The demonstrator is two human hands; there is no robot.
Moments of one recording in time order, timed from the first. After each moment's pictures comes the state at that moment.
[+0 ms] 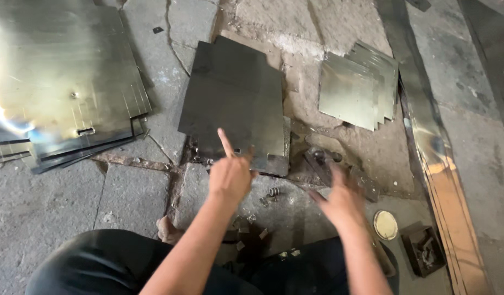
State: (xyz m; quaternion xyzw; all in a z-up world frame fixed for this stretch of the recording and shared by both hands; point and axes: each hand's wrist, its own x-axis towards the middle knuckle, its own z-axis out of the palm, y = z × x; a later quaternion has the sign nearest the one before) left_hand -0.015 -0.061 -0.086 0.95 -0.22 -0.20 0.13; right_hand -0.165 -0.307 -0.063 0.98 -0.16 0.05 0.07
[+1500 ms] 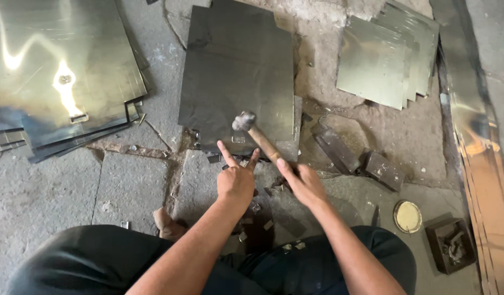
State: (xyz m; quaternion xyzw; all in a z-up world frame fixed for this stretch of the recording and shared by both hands) left_hand -0.039 -0.090 -0.124 0.92 -0.22 -0.31 0.02; right_hand -0.120 -0.278 -0.149 0.89 -0.25 -0.13 -0.34
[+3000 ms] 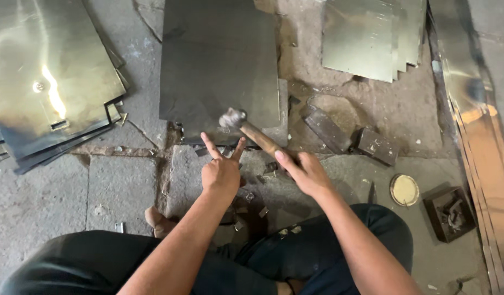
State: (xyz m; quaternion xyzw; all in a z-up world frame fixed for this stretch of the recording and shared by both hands) left_hand -0.043 -0.083 -0.135 0.93 -0.22 -0.29 0.00; right_hand -0.141 -0.290 -0.127 0.88 -0.19 -0.08 -0.42
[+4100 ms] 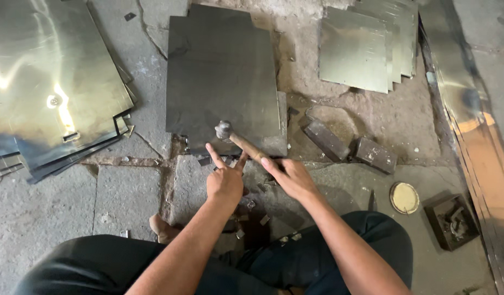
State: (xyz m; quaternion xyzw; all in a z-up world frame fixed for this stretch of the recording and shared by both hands) left_hand -0.044 -0.089 -0.139 0.93 -0.23 -0.29 0.00; right_hand -0.119 -0.260 -0.119 0.89 -0.23 -0.13 -0.38
